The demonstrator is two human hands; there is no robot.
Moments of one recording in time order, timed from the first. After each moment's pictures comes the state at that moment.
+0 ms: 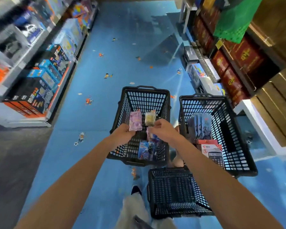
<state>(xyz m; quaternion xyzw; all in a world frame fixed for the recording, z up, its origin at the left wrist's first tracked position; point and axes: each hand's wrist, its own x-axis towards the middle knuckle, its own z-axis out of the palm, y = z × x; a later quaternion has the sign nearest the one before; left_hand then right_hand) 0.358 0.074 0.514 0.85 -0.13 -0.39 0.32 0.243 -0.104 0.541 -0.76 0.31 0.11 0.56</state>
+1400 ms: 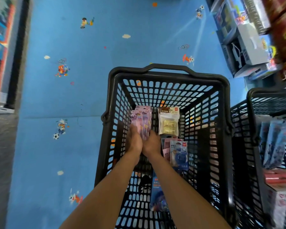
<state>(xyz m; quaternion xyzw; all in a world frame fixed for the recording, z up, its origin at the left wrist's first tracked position) 0.531 -0.052 0.174 0.73 0.25 -0.37 0.51 0.492 -0.094 0.145 -0.67 0.52 0.15 0.51</state>
